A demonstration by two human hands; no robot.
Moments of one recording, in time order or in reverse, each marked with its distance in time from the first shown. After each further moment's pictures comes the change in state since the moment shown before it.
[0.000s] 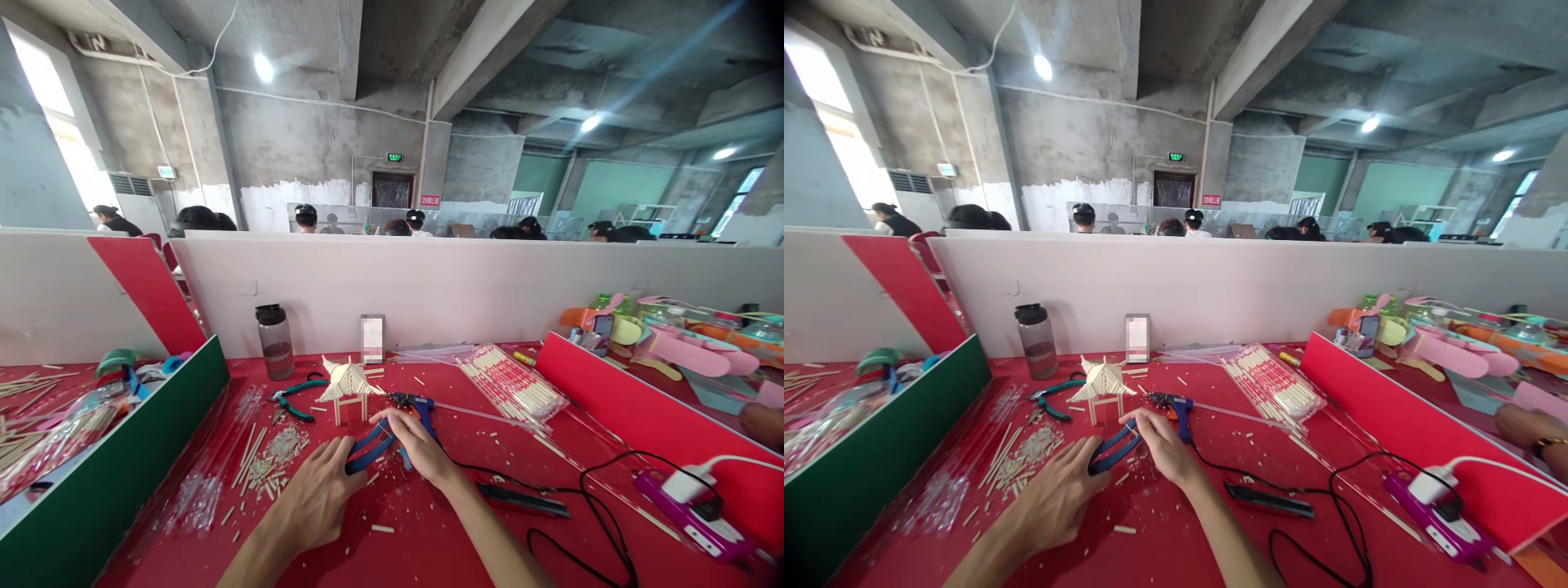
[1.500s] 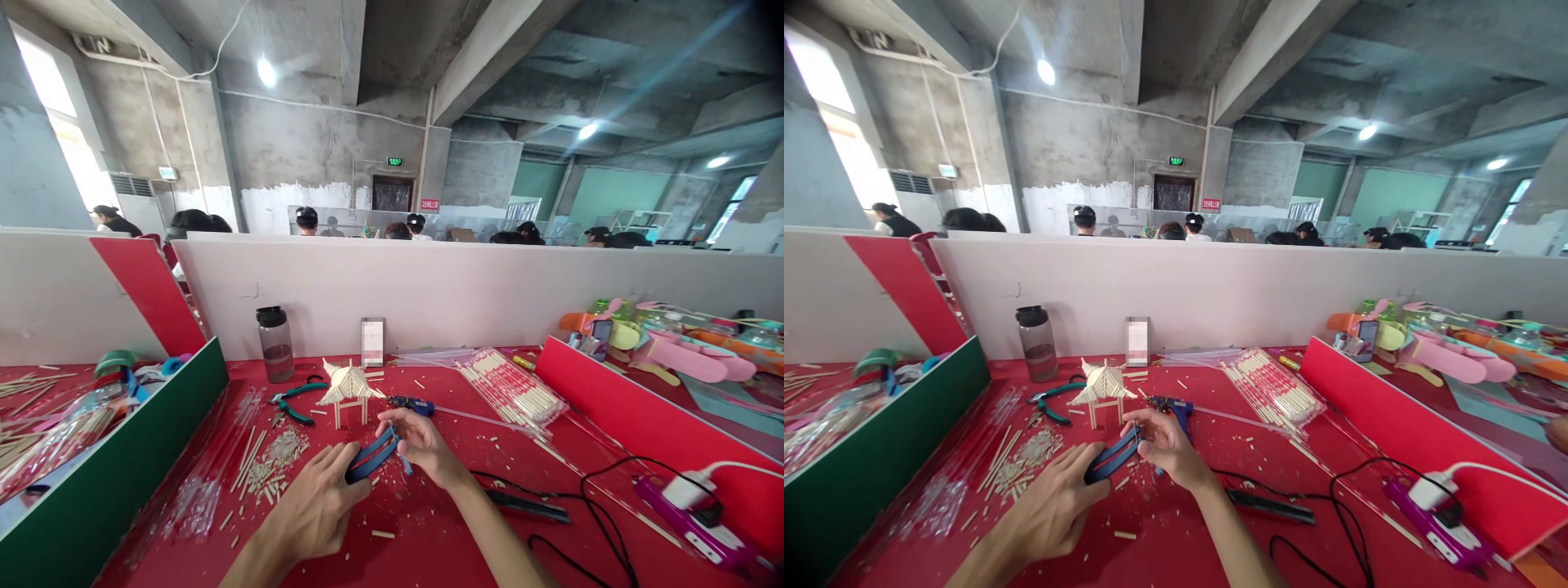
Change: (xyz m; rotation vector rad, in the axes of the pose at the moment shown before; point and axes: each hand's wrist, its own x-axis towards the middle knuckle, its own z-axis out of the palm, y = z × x) left_hand -0.006 -0.002 0.005 -0.033 0.227 0.108; right_hand -0.004 0.005 -0.010 0.422 -0.184 -0.167
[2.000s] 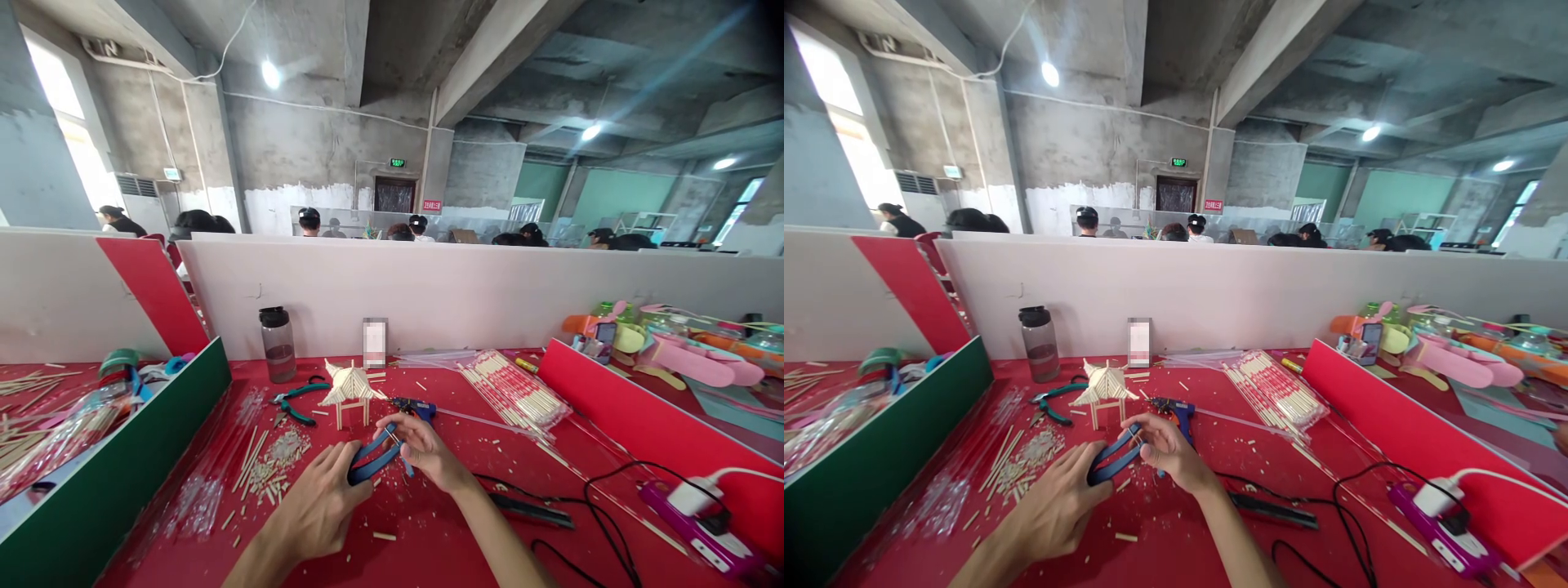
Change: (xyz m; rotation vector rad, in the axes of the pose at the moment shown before) left_hand -0.001 -0.001 0.006 0.029 -0.022 -0.019; right_hand -0.001 0.000 0.001 0.004 -0.050 0.047
